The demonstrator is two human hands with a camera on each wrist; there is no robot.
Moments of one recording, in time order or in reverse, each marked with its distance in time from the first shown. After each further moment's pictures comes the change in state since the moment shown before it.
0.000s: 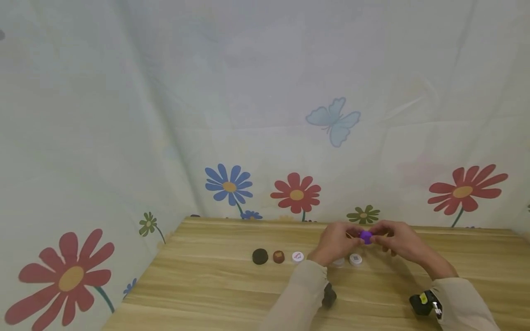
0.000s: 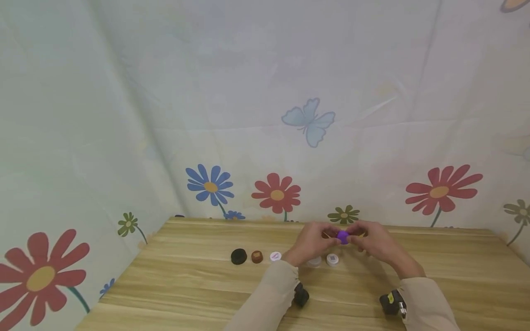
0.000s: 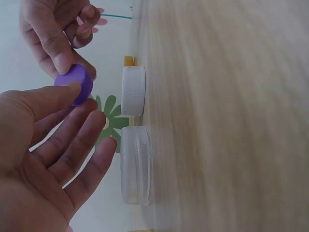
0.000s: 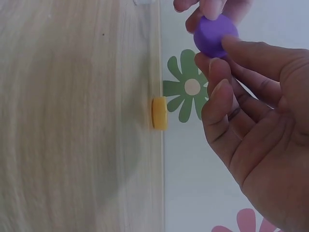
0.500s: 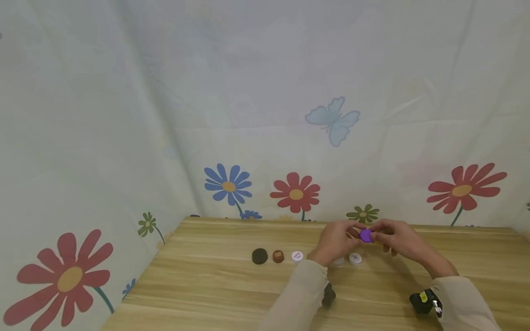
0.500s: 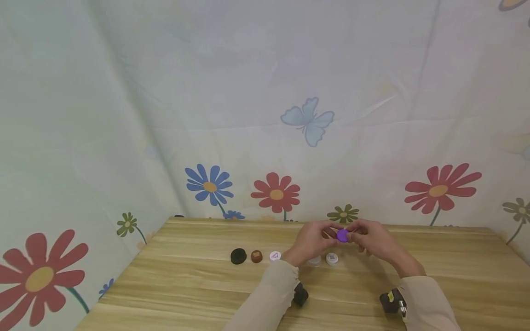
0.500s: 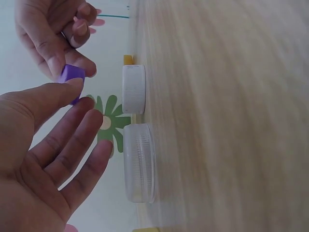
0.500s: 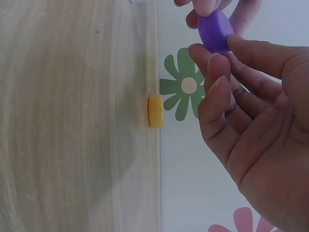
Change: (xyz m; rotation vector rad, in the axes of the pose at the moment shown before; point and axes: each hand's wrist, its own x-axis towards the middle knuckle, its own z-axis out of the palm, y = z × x) left_hand -0.001 0.000 0.000 0.058 0.005 0.064; right_hand -0.001 -0.002 -0.002 0.044 -0.022 0.023
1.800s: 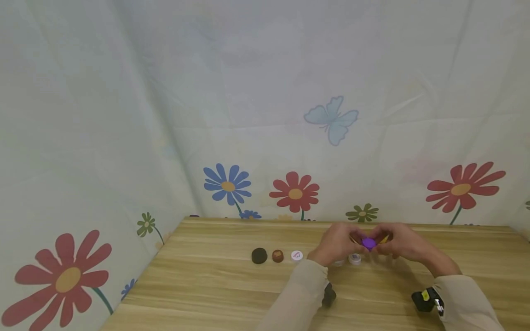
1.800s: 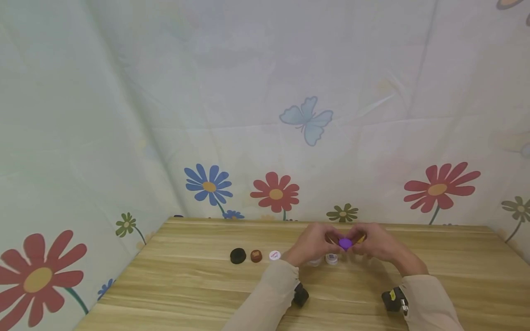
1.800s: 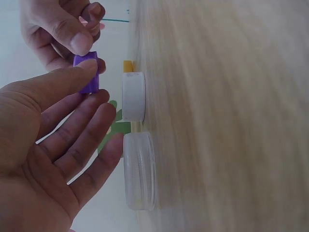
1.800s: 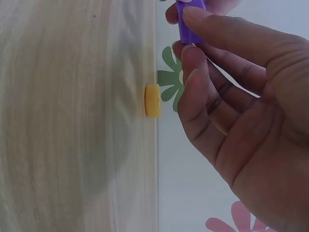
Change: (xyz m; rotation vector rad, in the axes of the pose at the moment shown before) left_hand 0.000 0.000 0.001 -0.015 -0.104 0.053; right_hand -0.002 0.007 -0.005 -0.027 -0.117 -0.023
